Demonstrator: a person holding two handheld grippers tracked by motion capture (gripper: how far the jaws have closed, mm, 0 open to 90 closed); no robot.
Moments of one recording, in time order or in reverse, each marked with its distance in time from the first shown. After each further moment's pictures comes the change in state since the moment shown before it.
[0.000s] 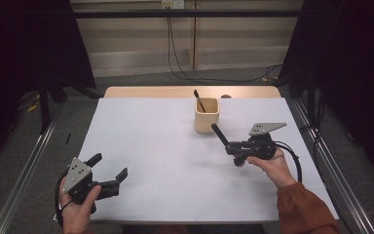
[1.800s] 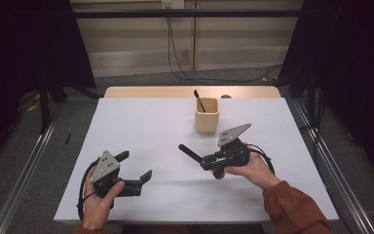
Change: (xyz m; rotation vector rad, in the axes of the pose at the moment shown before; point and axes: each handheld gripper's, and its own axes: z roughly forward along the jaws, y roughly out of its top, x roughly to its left) left arm -0.039 0.021 0.039 0.101 -0.191 0.059; right arm 0.060 0.036 0.042 0.169 0.230 -0.161
